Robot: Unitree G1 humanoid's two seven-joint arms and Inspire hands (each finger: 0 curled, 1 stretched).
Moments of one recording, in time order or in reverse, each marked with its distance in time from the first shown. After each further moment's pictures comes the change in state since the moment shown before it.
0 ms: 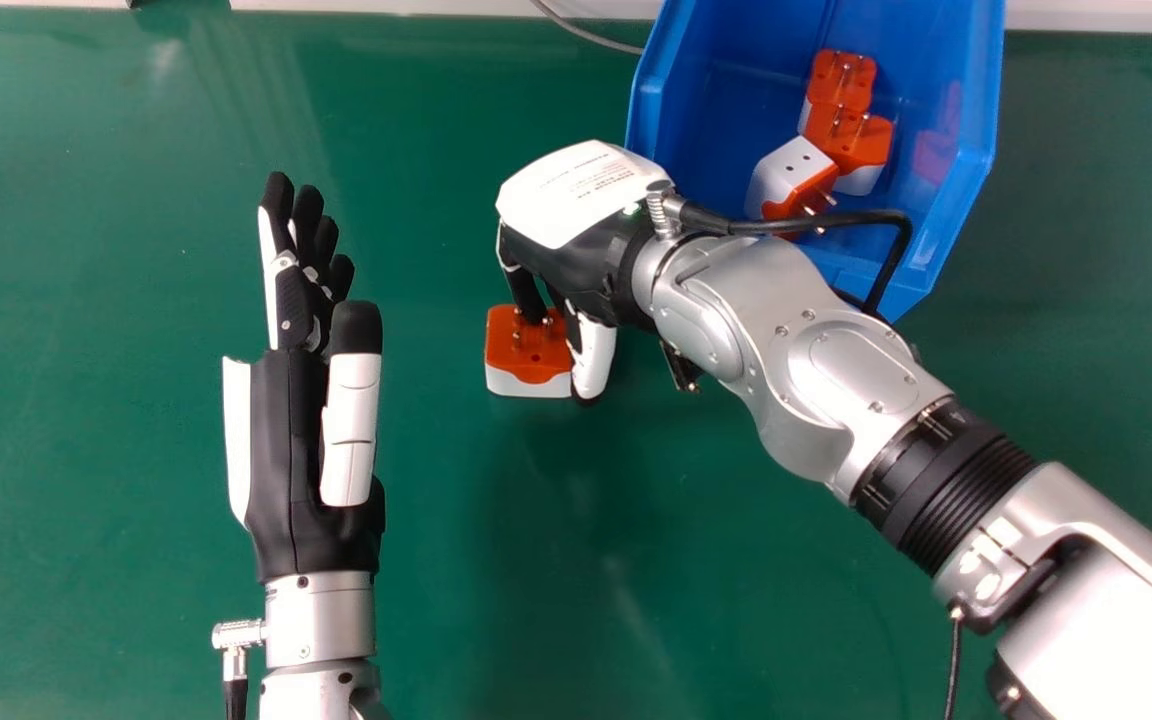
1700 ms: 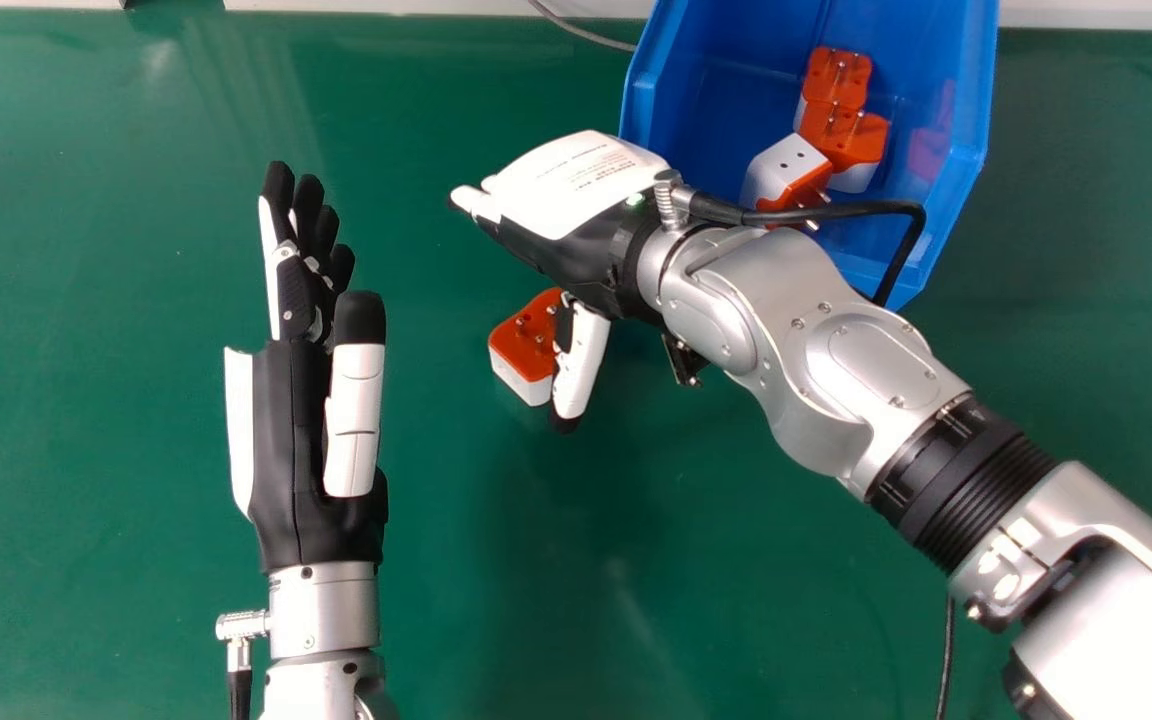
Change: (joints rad) left arm -0.014 0.000 -0.007 0.001 0.010 0.000 0.021; right arm 0.008 -0.025 -0.011 -0.045 0.033 -0.028 -0.019
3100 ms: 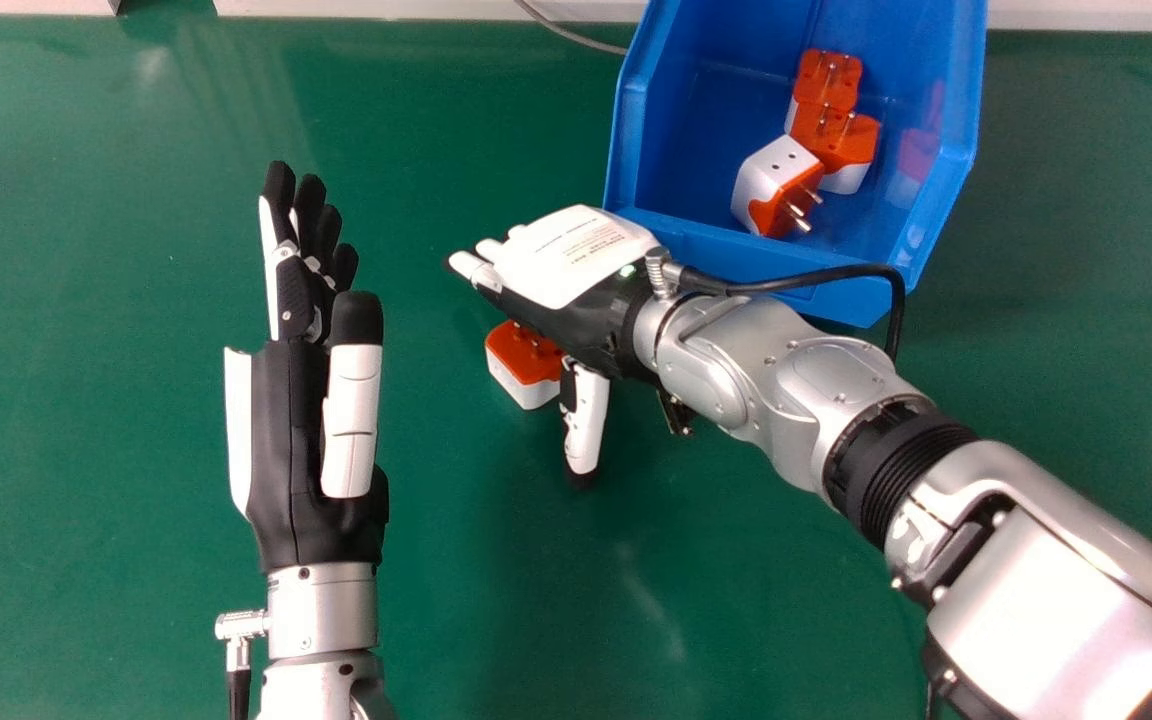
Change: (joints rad) left arm 0.001 0.000 -0.002 -0.001 -0.038 -0.001 -0.038; right arm -0.106 0.136 0.067 0.595 0.034 -0.272 -0.371
